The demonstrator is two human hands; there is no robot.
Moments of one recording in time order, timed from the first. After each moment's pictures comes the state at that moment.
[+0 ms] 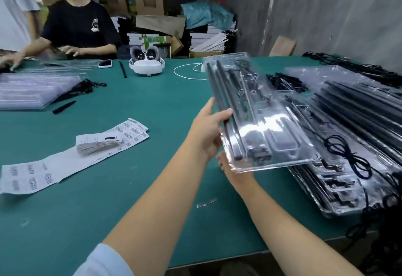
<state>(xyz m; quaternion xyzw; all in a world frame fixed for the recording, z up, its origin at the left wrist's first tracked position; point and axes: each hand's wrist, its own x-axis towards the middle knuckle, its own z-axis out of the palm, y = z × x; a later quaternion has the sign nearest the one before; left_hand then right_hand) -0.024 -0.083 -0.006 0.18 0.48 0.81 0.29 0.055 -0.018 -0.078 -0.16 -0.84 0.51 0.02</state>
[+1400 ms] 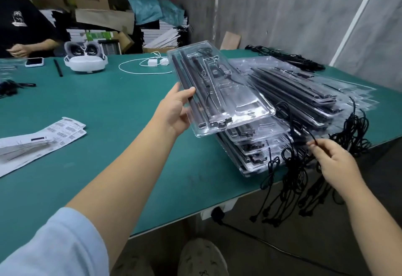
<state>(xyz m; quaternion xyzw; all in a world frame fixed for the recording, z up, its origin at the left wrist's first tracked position) 0.016 -0.017 0.003 0.18 0.45 0.80 0.34 0.304 0.180 -0.062 -0.38 -0.81 0.30 0.33</state>
